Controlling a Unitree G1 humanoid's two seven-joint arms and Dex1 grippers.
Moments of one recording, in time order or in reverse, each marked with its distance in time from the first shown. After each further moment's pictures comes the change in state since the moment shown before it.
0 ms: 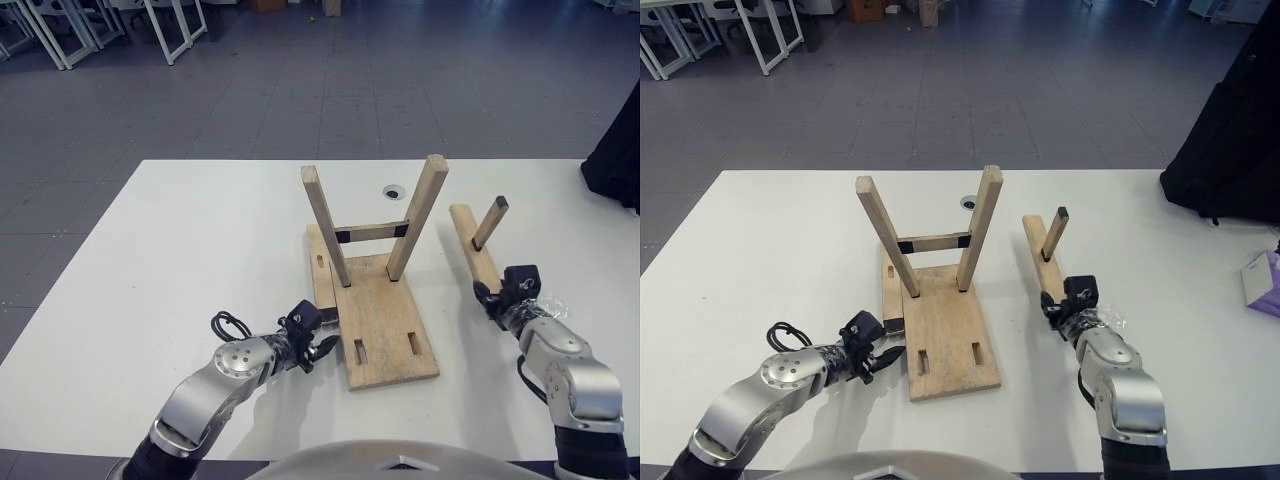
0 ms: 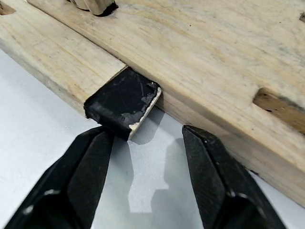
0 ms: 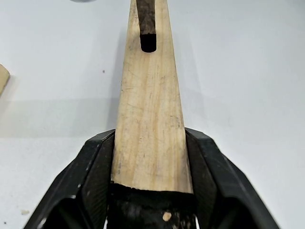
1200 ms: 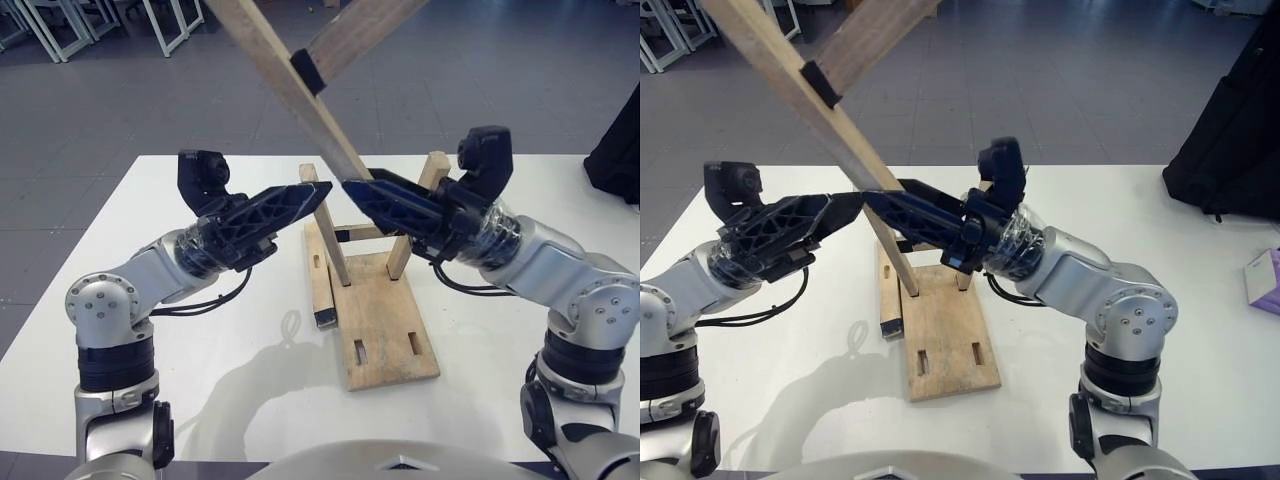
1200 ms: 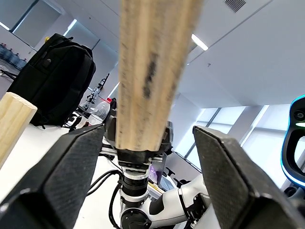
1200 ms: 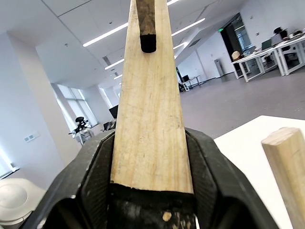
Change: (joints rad) left arm -0.475 0.029 0.567 0.330 -1.489 0.114 -0.211; right arm -0.559 -0.015 0.070 -0.171 1.351 0.209 -0.011
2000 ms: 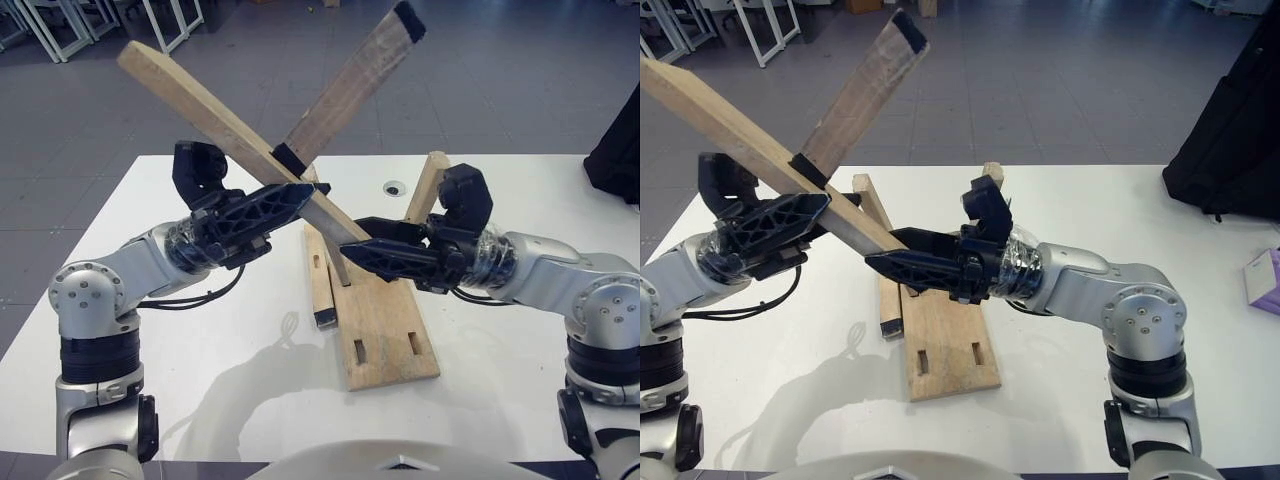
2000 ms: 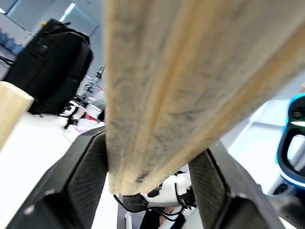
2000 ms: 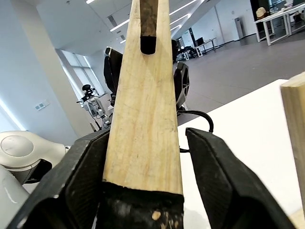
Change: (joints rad) left arm -0.028 0.073 -0.025 0.039 -0.053 0.030 0.002; right arm 0.022 -0.174 0.089 0.044 -0.045 0.011 0.176
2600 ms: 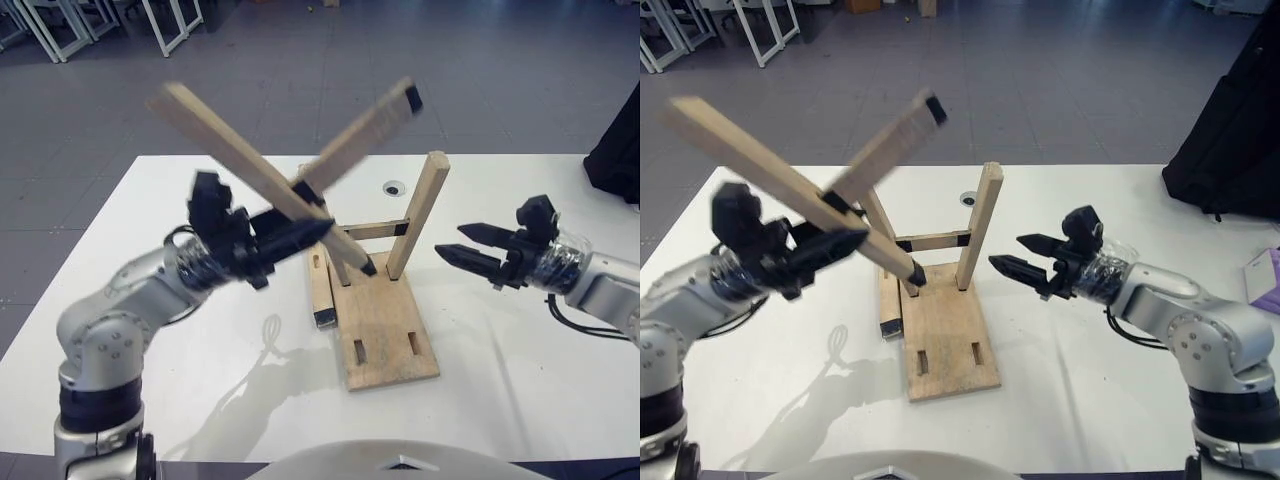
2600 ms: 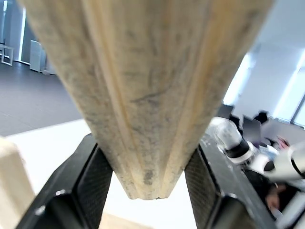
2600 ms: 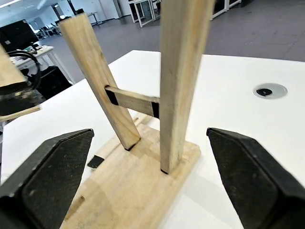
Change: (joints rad) left arm 0.251 -0.014 -0.028 -0.362 0.656 -0.319 -0.150; right arm 0.331 -0.303 -0.153 0.103 -0.525 -0.130 0.201
